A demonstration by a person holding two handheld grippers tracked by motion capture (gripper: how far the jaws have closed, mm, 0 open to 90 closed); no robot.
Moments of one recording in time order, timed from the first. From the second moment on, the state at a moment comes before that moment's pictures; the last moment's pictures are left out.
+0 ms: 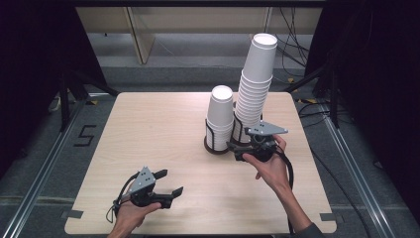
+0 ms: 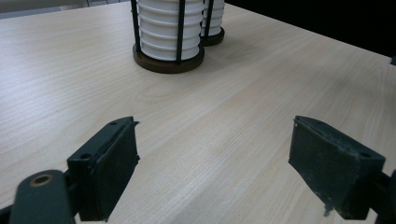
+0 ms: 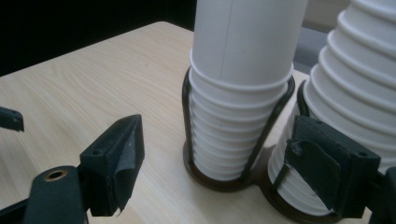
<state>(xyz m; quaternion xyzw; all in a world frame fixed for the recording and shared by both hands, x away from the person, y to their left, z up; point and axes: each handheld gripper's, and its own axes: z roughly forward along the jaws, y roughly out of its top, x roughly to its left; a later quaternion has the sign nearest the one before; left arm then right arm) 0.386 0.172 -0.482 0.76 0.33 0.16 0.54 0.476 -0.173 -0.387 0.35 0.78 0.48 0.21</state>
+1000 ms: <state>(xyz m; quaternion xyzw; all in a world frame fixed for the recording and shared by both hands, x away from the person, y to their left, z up) 0.386 0.170 -0.482 0.76 0.34 0.15 0.53 0.515 -0.140 -0.344 0.36 0.75 0.49 0.26</state>
